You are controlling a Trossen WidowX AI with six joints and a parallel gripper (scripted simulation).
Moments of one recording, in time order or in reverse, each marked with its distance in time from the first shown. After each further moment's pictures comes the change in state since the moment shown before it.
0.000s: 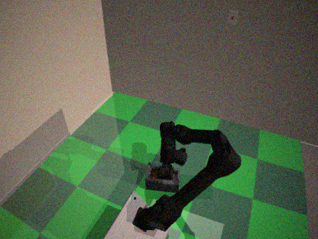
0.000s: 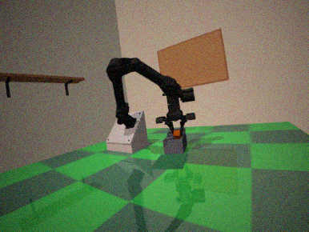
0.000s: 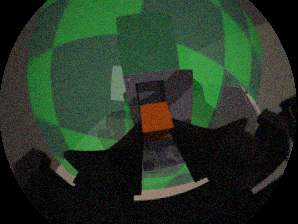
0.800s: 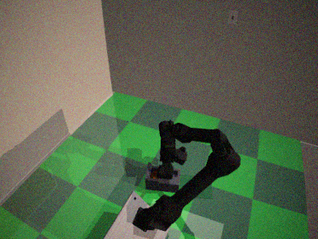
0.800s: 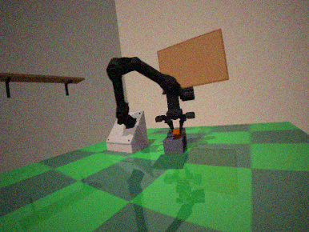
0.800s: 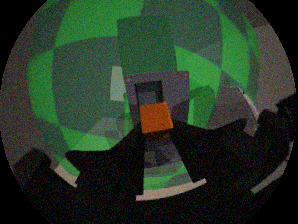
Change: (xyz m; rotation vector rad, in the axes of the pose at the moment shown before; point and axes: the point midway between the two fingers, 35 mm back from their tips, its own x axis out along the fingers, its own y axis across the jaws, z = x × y) arm -0.006 -0.002 0.000 -0.010 -0.007 -0.008
